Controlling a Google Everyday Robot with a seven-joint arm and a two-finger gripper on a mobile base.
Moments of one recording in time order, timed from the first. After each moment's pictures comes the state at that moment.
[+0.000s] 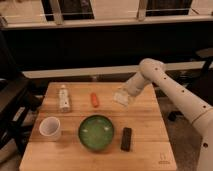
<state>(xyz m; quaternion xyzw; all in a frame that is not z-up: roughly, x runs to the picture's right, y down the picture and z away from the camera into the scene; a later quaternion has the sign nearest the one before) 0.098 0.057 0.804 -0.23 -0.34 -0.23 0.88</state>
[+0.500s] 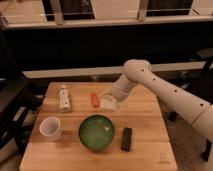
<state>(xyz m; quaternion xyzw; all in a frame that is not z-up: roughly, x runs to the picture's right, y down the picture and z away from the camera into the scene) 0.025 0.091 0.745 -0.23 -0.36 -0.33 0.84</state>
